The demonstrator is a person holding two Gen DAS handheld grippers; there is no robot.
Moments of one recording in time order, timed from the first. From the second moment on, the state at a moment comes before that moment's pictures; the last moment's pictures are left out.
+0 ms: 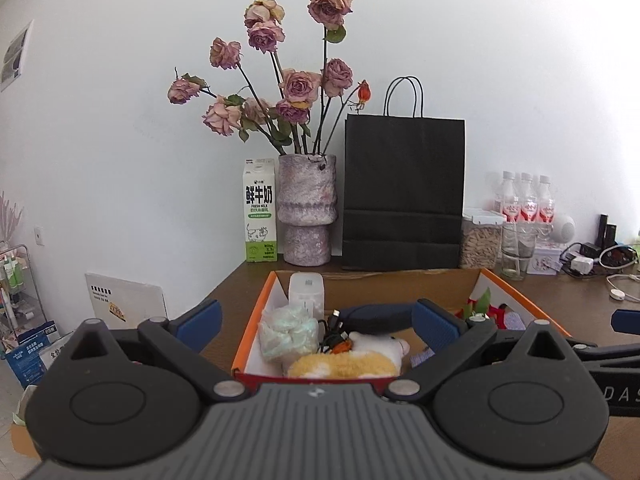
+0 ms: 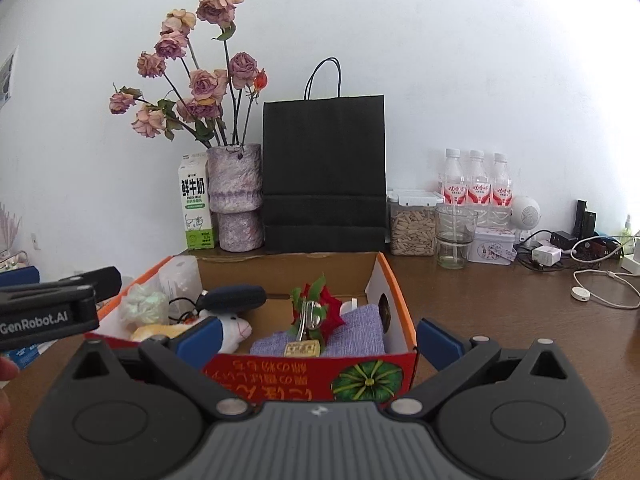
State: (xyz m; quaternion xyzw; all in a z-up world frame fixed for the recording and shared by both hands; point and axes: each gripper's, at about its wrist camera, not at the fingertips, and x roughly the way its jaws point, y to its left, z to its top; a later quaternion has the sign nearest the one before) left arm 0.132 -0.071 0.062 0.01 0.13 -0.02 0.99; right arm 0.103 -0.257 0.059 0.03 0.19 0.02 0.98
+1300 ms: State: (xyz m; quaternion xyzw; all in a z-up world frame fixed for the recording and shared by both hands) left arm 0.006 -0.040 0.029 0.01 0.27 -0.02 0.96; right arm -0.033 -0.240 0.043 0.03 0.28 0.05 0.96
